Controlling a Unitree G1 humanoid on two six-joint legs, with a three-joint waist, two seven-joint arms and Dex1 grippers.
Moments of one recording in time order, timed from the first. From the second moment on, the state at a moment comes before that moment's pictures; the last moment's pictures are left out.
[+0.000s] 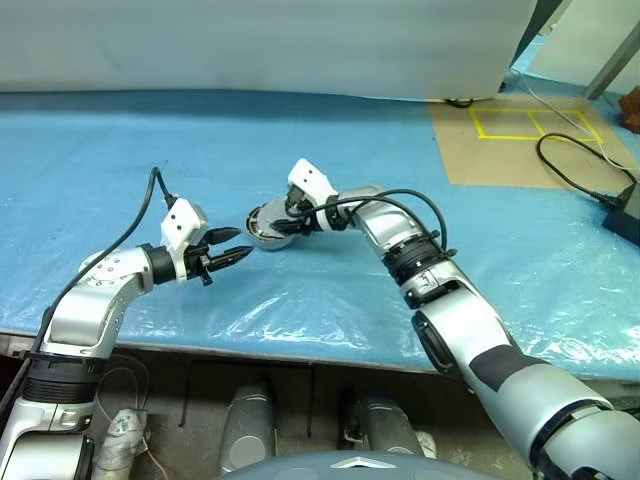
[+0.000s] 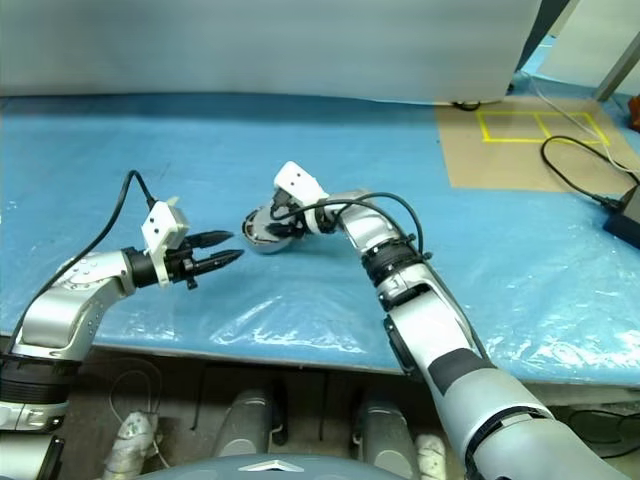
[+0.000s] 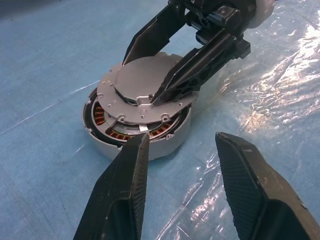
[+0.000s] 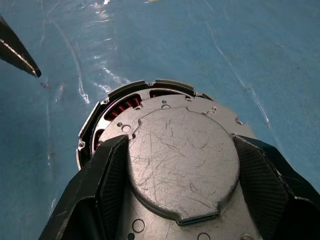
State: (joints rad) left arm -0.27 0.66 0.05 -0.09 -0.39 0.40 -0.93; right arm -1.06 -0.05 0.25 0.77 -0.06 0.43 0.80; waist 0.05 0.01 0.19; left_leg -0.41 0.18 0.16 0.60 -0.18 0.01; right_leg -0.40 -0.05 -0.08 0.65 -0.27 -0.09
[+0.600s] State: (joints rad) left arm -0.27 0.66 0.06 -0.07 -0.39 0.40 -0.91; right arm -1.12 0.07 0.12 0.94 -0.01 0.40 0.51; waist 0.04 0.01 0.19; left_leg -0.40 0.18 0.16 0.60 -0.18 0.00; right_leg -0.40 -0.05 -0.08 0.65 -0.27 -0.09
